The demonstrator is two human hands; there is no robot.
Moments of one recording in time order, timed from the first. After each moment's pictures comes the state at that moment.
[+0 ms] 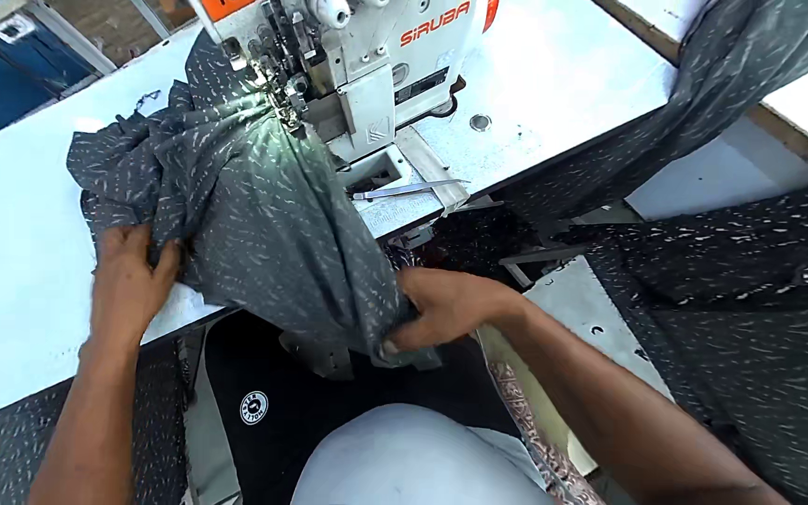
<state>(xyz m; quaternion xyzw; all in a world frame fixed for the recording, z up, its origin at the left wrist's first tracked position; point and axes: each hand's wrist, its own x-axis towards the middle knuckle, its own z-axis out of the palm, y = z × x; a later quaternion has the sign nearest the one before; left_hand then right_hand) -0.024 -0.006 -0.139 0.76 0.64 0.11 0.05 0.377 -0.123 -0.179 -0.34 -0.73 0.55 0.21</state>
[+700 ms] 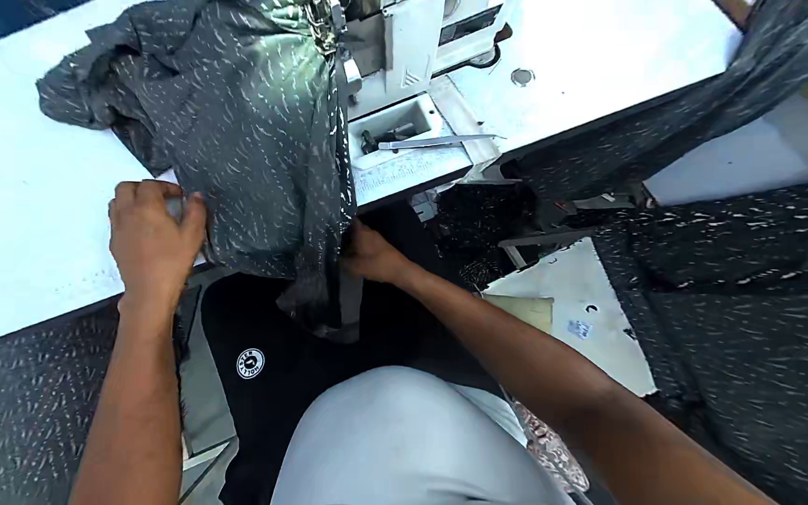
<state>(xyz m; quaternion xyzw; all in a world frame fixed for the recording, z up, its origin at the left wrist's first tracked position) 0.000 -0.043 -0.146 0.70 0.70 0.10 0.06 0.279 -0.100 -0.300 -0.58 -0.62 0.49 0.18</state>
